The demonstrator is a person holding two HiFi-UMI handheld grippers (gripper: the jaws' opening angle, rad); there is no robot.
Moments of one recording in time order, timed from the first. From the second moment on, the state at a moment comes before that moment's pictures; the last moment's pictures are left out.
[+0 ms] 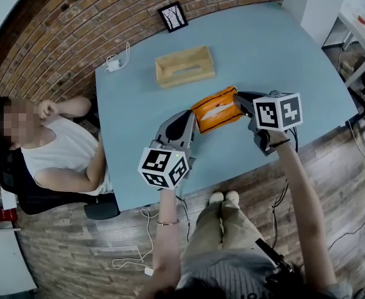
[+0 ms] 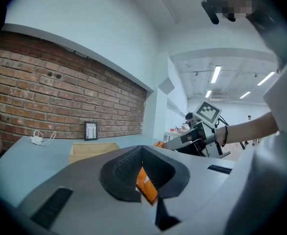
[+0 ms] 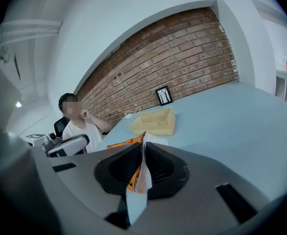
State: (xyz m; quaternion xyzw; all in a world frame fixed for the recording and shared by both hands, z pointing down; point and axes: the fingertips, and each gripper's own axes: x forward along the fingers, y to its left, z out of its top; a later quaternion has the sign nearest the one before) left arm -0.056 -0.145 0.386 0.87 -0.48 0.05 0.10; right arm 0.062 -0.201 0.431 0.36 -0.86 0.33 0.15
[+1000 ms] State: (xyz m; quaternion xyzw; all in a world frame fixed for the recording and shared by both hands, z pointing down) left arm -0.121 -0.194 0.346 0.86 -0.50 0.02 0.07; right arm 0.010 -0.266 0.363 0.38 -0.87 0.31 0.10
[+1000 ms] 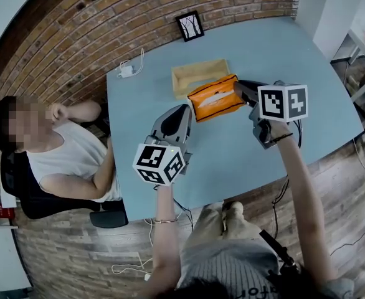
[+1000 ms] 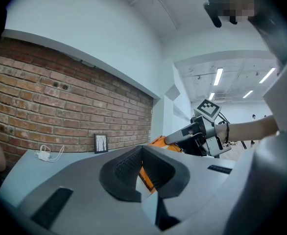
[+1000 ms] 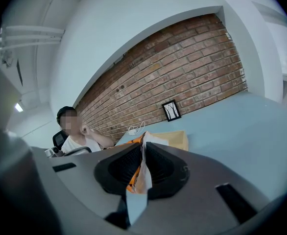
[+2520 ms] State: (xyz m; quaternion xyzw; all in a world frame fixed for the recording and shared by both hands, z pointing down) left arm -0.179 -0.321 0.399 0.85 -0.51 0.04 0.12; right arm -0.060 -0.422 0.390 0.45 -0.83 0.32 0.09
